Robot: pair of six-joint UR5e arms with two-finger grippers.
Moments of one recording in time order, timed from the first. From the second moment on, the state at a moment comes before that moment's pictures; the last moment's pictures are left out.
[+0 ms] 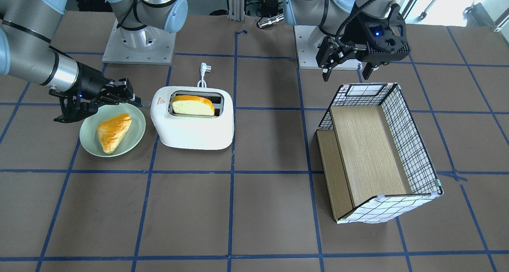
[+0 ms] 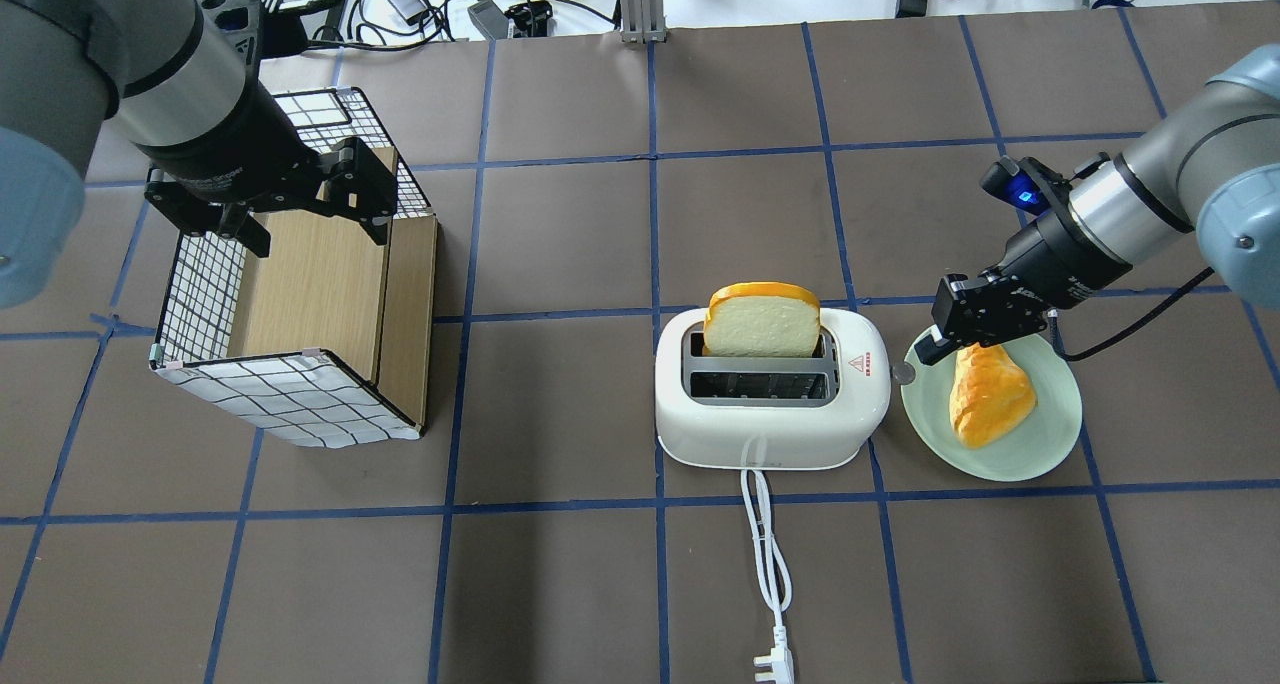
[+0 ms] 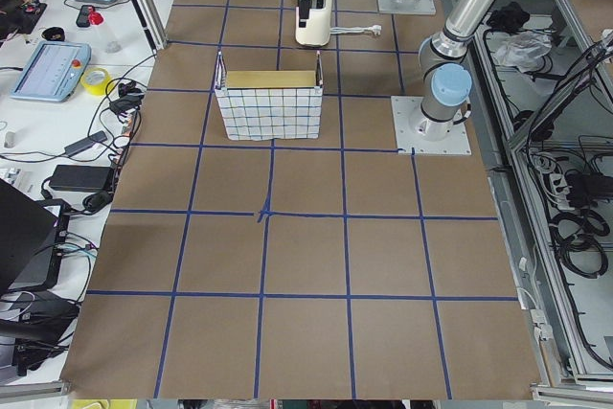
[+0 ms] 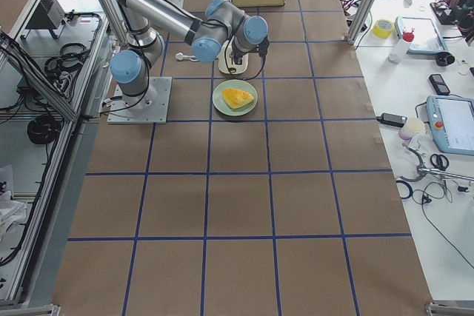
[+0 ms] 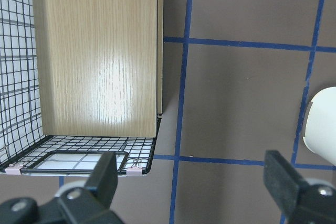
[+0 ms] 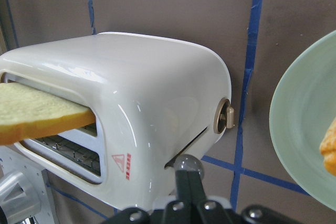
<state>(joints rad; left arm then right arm) -1.57 -1.46 -1.67 -1.52 1.59 -0.08 1.19 -1.55 1.99 -1.55 -1.10 -0.55</state>
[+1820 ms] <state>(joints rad) -1.57 -1.46 -1.67 -1.52 1.59 -0.08 1.10 -1.52 2.07 -1.55 -0.93 -0.74</state>
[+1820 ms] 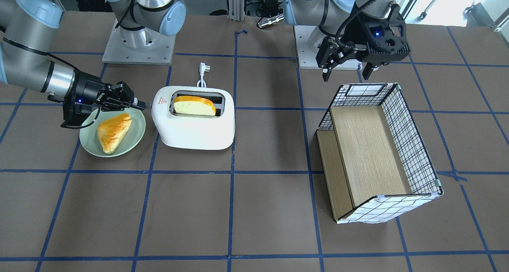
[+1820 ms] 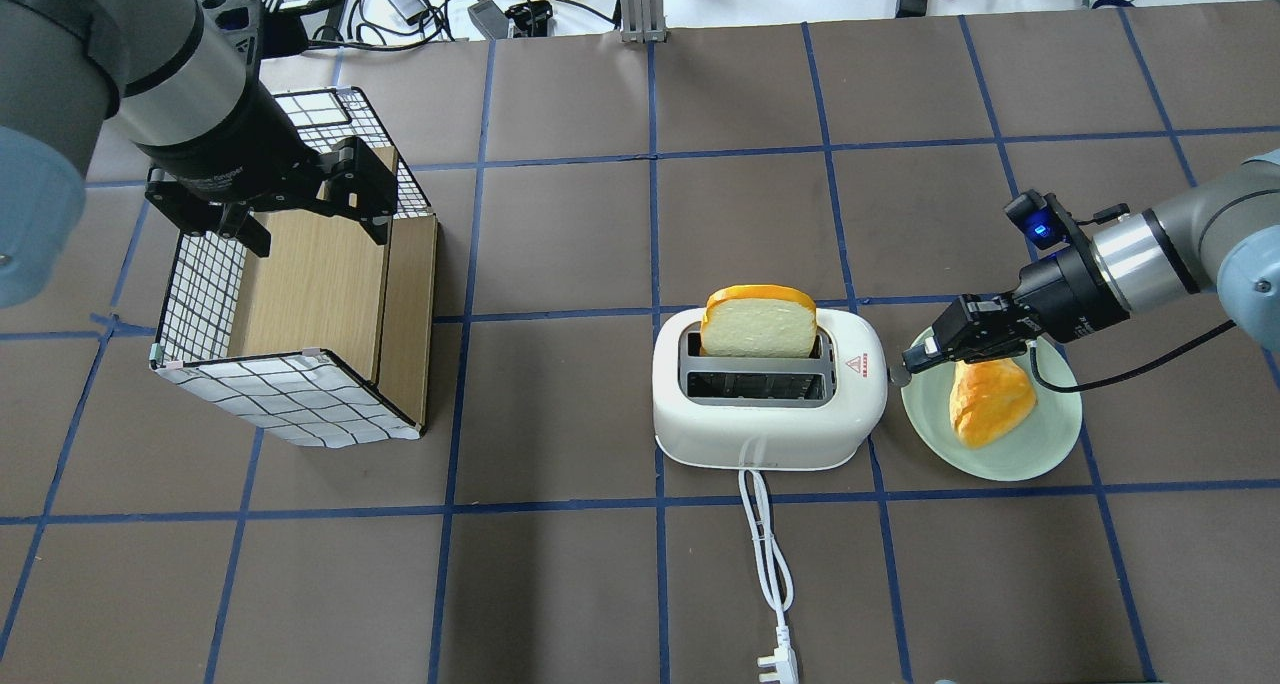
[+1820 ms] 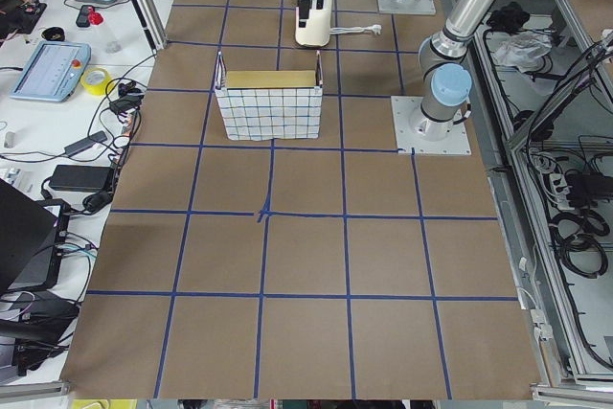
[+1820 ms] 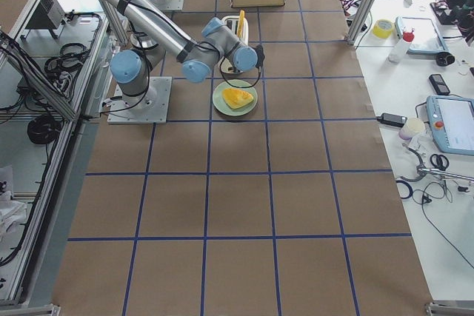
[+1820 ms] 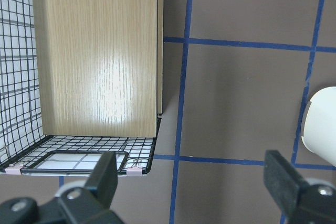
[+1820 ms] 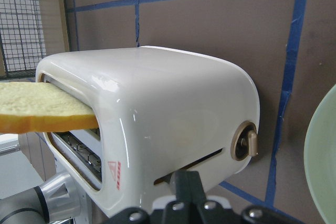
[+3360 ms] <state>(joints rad) -1.57 -1.46 -1.67 -1.52 1.59 -0.08 1.10 -1.52 2.09 -1.52 -0.90 -0.75</state>
